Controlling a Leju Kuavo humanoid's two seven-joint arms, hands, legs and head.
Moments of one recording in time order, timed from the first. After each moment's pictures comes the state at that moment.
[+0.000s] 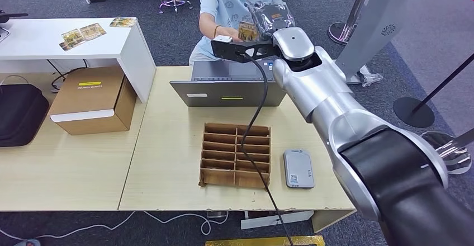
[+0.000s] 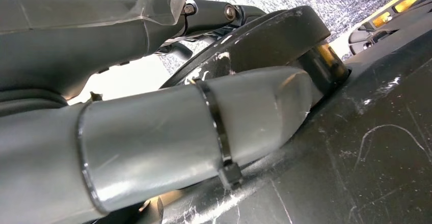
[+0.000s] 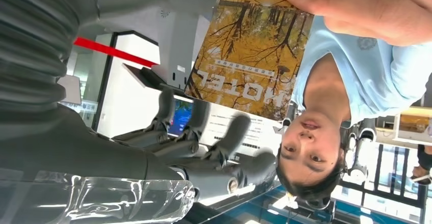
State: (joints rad) left arm -0.11 -0.22 0.55 -0.21 -0.94 -0.32 0.39; right arm -1.31 0.18 0.46 -0.34 1.30 0.01 0.19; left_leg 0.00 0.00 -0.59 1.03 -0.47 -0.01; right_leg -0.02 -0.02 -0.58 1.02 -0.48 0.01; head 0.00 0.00
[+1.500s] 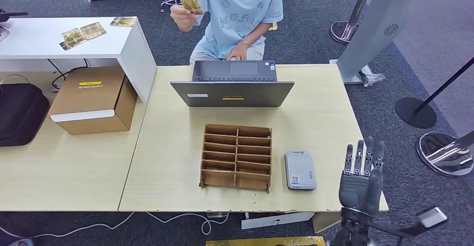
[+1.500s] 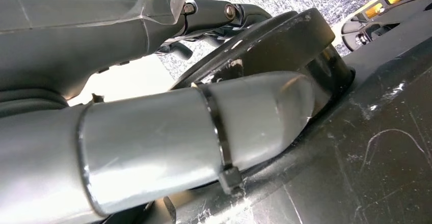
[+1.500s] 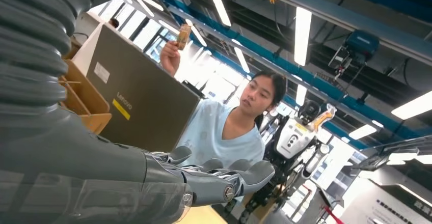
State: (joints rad) left arm -0.10 -0.21 0.59 -0.21 -0.93 -0.37 0.35; right arm 0.14 0.16 -0.14 -1.59 -0.87 0.36 -0.36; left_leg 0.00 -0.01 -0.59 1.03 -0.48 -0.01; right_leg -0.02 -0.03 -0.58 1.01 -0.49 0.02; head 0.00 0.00
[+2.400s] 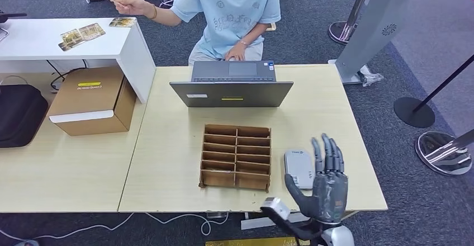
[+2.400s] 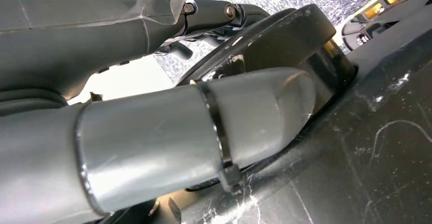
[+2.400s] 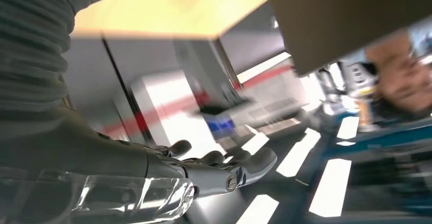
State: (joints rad) left arm -0.11 -0.21 0.58 -0.21 -0.96 -0.40 0.35; right arm 0.18 0.11 0.15 -1.57 1.43 -0.68 -0.03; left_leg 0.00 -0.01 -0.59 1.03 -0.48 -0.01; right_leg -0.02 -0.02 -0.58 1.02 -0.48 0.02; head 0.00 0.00
